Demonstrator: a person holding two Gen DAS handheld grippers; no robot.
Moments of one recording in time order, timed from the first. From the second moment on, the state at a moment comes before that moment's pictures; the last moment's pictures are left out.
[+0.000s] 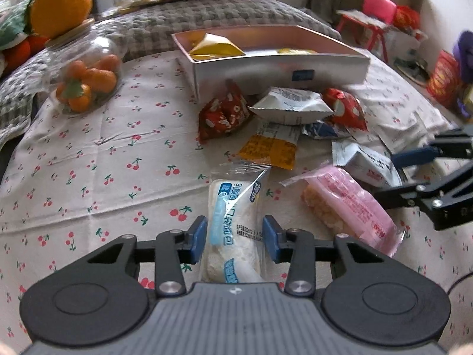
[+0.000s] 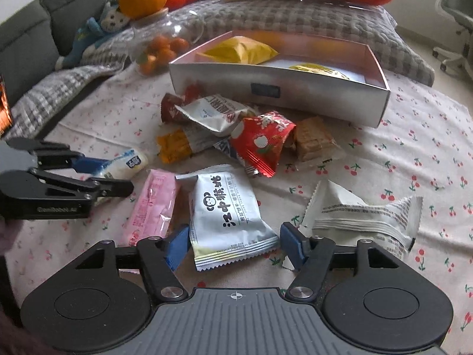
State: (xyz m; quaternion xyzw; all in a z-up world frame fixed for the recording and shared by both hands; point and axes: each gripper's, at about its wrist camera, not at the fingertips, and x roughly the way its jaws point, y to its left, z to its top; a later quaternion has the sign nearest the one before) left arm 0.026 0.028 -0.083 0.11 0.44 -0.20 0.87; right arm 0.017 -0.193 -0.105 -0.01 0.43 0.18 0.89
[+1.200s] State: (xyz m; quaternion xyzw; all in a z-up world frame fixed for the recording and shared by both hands) left arm 0.043 0.042 -0.070 0.02 0.49 -0.20 0.85; right arm 0.037 -0.193 -0.085 0.07 0.47 0.14 0.87
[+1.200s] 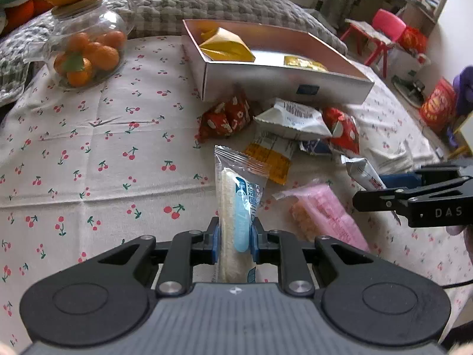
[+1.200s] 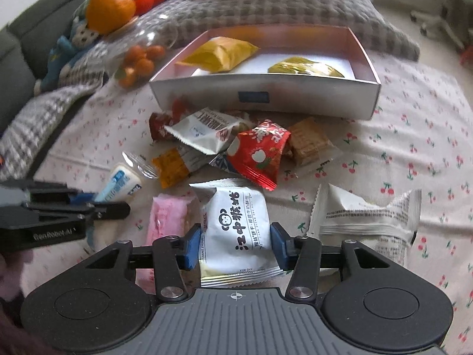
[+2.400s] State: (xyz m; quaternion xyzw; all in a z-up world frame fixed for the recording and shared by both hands) left arm 0.056 0.043 -0.040 -0.06 0.47 -0.20 0.86; right arm 0.041 -0.219 -0.059 0.17 0.46 0.11 0.87
